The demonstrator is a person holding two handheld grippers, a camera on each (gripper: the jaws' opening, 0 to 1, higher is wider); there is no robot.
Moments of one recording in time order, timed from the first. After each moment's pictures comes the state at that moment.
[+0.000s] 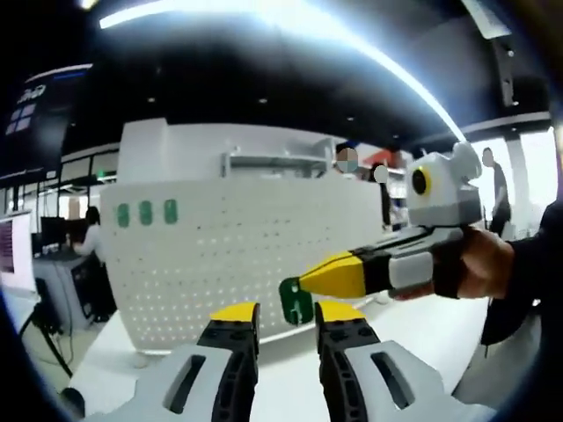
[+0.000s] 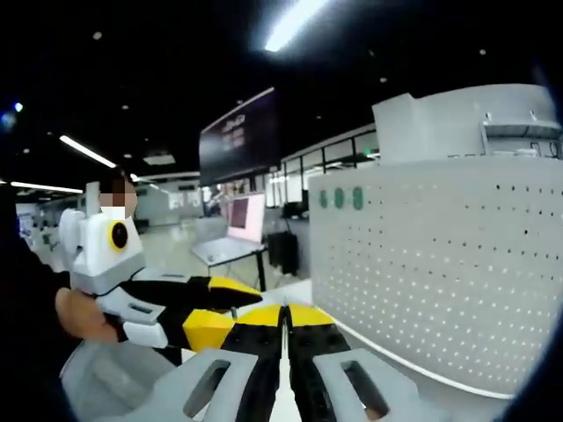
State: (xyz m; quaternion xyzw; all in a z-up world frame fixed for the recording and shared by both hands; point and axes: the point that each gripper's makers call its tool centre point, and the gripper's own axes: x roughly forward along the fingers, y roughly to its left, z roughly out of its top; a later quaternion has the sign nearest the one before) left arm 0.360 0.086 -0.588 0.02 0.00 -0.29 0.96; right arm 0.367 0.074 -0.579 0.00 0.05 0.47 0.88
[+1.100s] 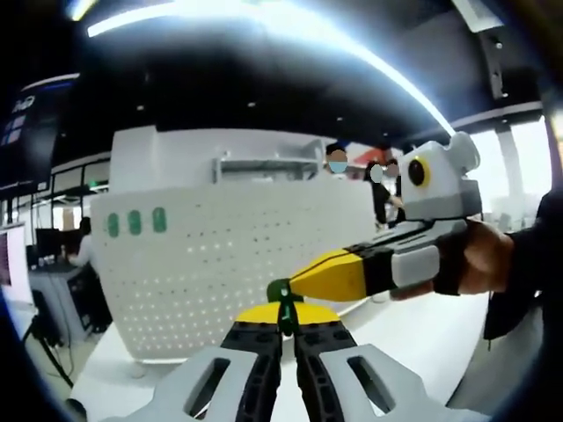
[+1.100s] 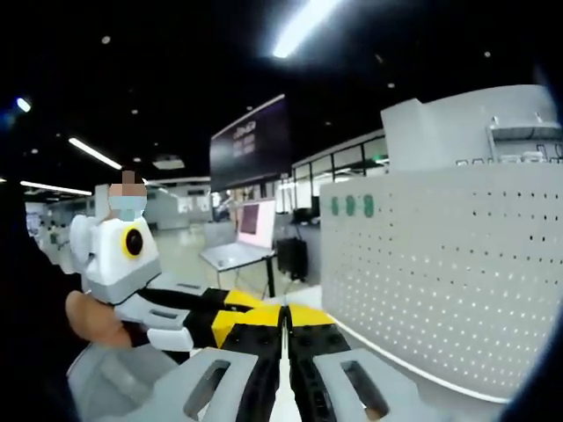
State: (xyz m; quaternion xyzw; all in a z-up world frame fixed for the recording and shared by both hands) left arm 0.360 0.076 -0.586 0.04 -0.01 -0.30 0.95; right arm 0.358 0.077 -0.571 0.00 0.03 0.48 0.87
